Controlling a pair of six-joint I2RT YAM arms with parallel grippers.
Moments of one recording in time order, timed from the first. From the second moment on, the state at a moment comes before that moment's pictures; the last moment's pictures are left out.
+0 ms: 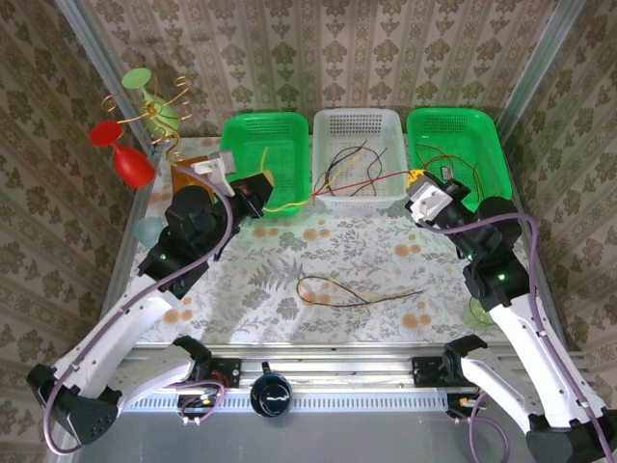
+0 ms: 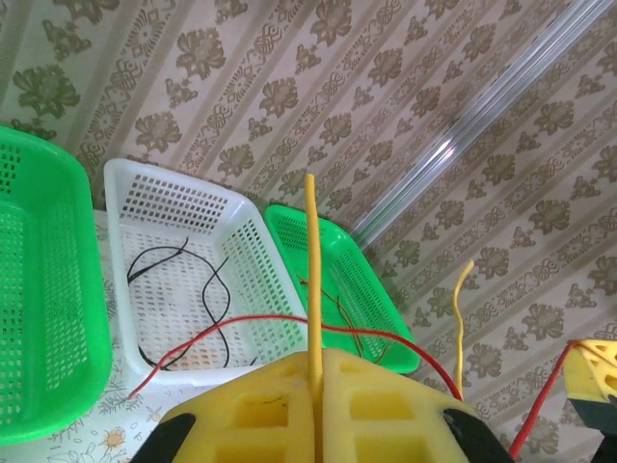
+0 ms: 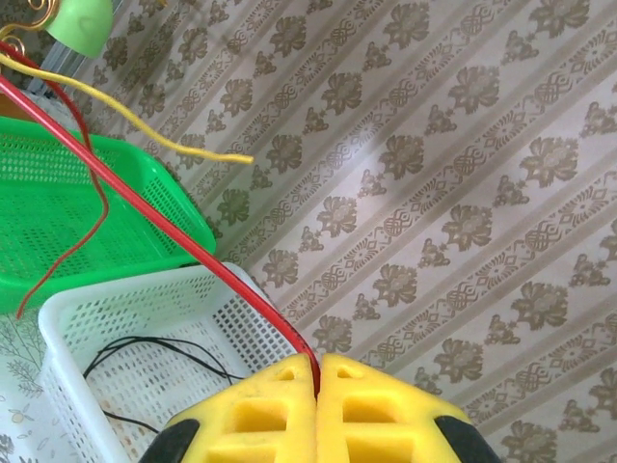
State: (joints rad) left arm -0.64 0.93 1.00 -0.10 0.04 -0.66; right arm 0.24 0.79 0.86 -0.03 -0.20 -0.78
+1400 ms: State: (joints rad) left arm -0.54 1.17 1.29 -0.32 -0.16 -0.25; right arm 0.01 0.98 1.36 0.09 0.00 -0.48
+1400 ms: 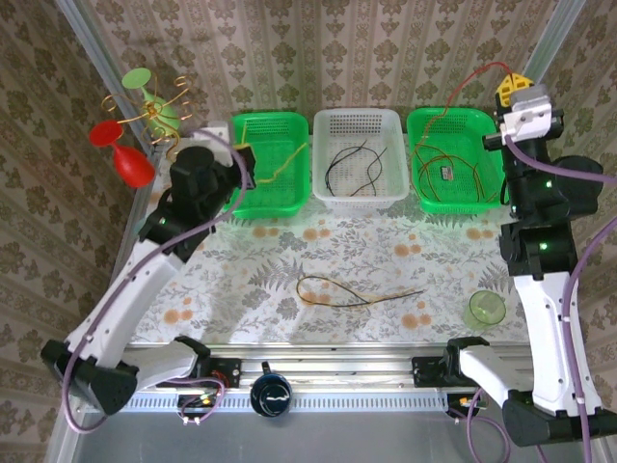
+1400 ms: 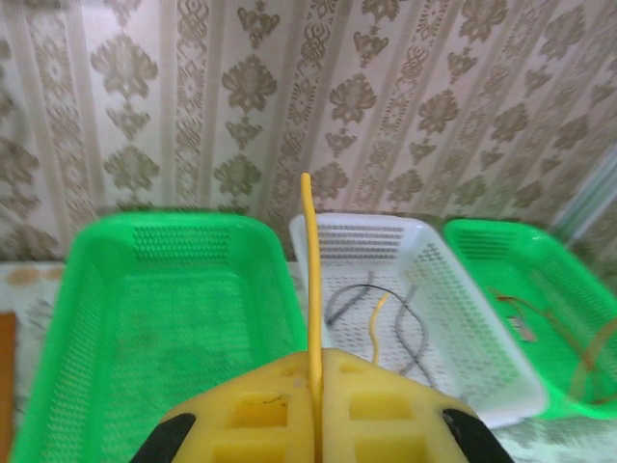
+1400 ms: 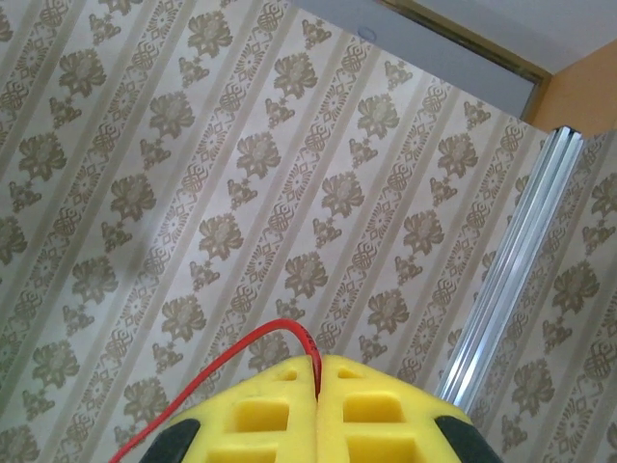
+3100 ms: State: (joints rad) left arm -0.48 2.11 1.55 0.05 -0.55 0.85; right arm 0.00 1.30 1.76 -0.01 0.04 -0.52
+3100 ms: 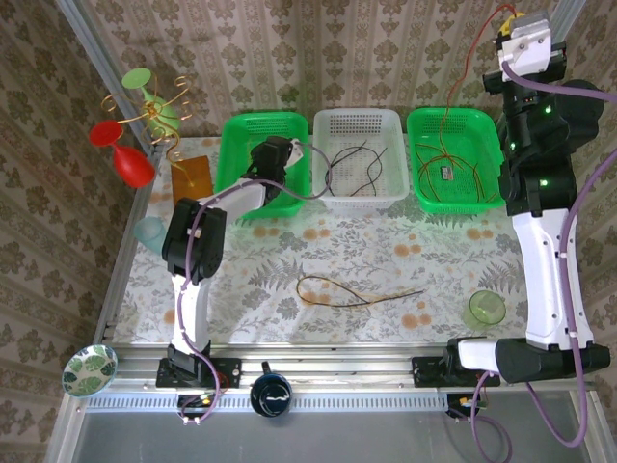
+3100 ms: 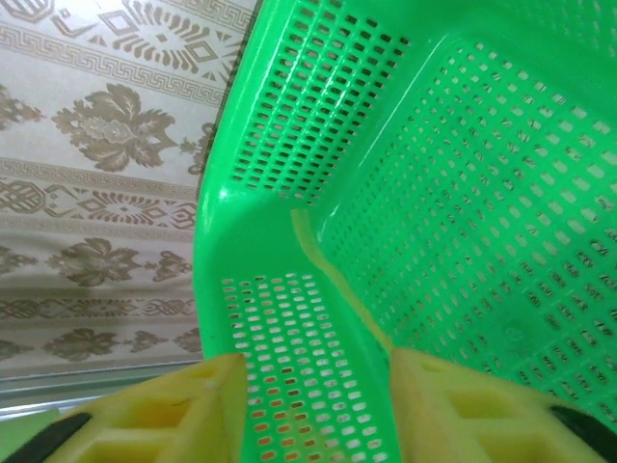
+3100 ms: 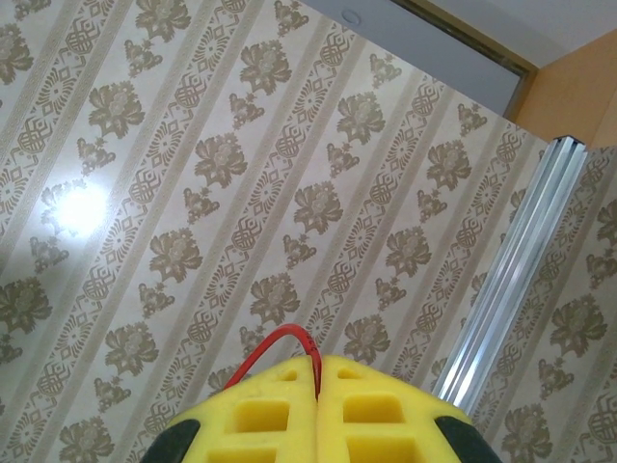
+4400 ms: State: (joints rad) left arm -0.64 1.55 1.35 -0.40 -0.02 0.06; right arm -0.07 1.56 1.71 0.03 0.16 -0.59
